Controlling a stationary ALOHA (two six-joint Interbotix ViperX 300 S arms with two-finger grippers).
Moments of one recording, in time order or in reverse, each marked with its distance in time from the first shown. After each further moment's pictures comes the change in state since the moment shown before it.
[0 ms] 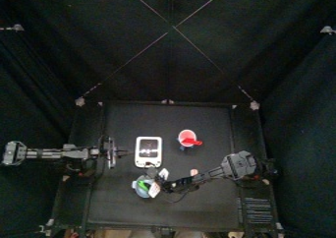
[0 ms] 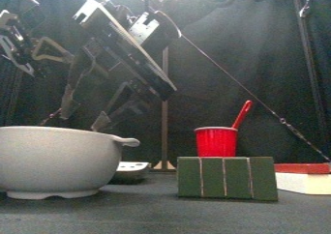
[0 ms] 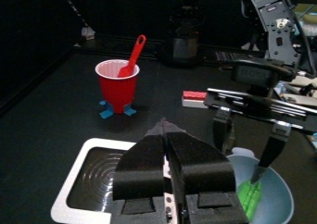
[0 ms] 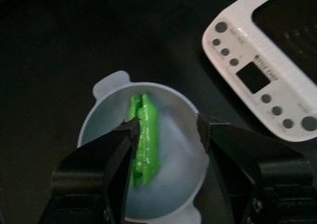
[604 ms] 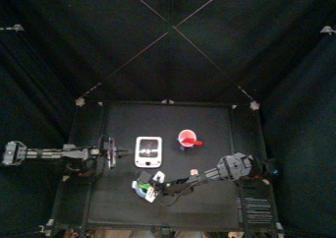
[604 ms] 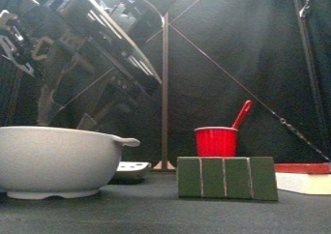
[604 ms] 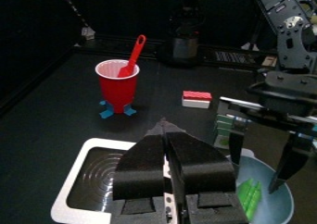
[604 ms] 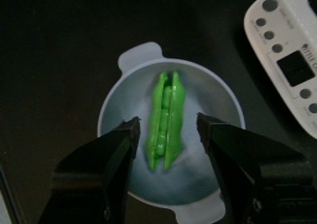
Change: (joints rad) left arm 0.000 0.000 0.000 0.000 0.000 0.000; right arm -0.002 0.075 -0.152 0.400 0.052 -0.463
